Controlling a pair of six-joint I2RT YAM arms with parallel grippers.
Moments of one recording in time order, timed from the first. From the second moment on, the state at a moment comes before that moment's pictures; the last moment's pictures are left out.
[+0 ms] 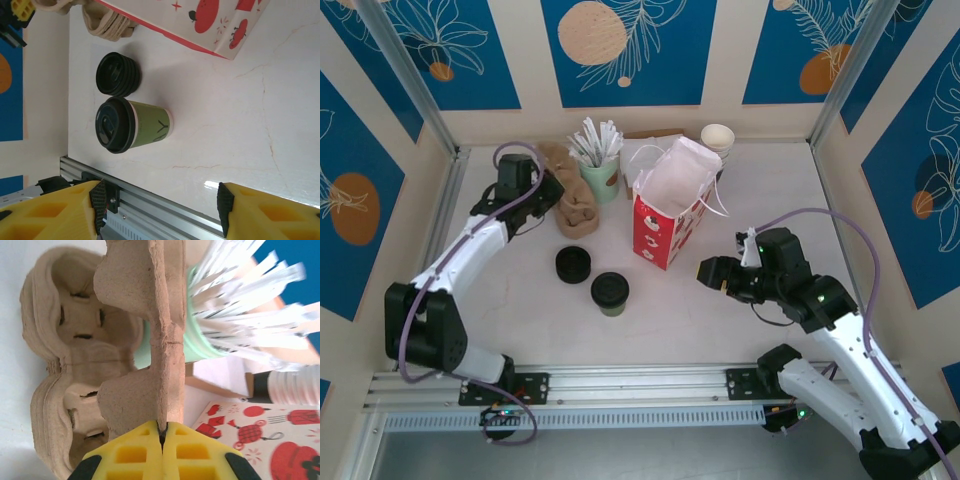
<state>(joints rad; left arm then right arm) -0.22 1.43 1.15 -0.31 0.14 -0.86 0.47 0.71 0.88 -0.91 -0.37 0.80</state>
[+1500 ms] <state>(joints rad) -0.25 0.58 0.91 -0.33 0.86 -0.89 0.82 0.93 1.05 -0.27 -0.74 0.59</state>
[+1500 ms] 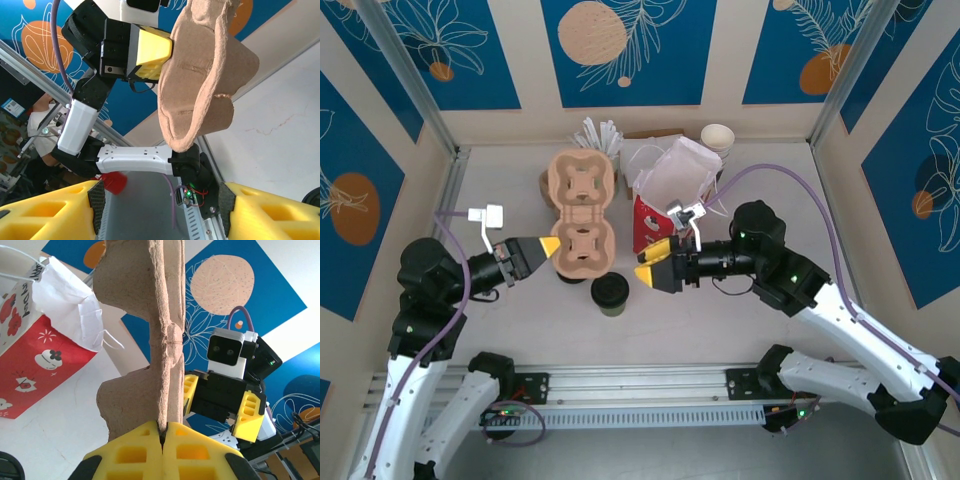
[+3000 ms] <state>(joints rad) -0.51 0.74 1.09 -0.49 0.63 -0.68 0.87 0.93 1.16 -0.48 -0.46 0.54</state>
